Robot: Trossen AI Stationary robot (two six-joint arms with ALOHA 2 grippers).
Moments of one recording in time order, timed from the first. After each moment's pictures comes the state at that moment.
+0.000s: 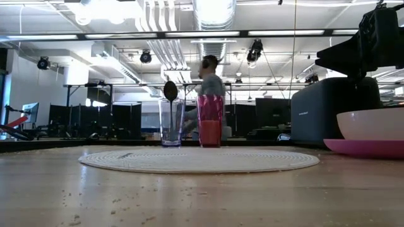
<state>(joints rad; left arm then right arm) -0.49 1.44 1.85 -1.57 0.49 -1.79 0.24 0.04 0.02 0.04 0.60 0.10</state>
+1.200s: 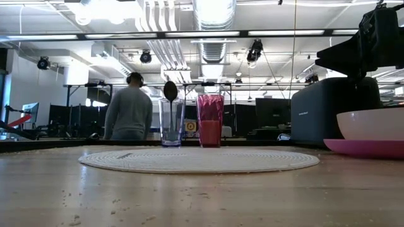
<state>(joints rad) -0.81 1.39 1.51 -1.57 0.31 -2.02 0.24 0.04 0.02 0.04 0.60 0.10</state>
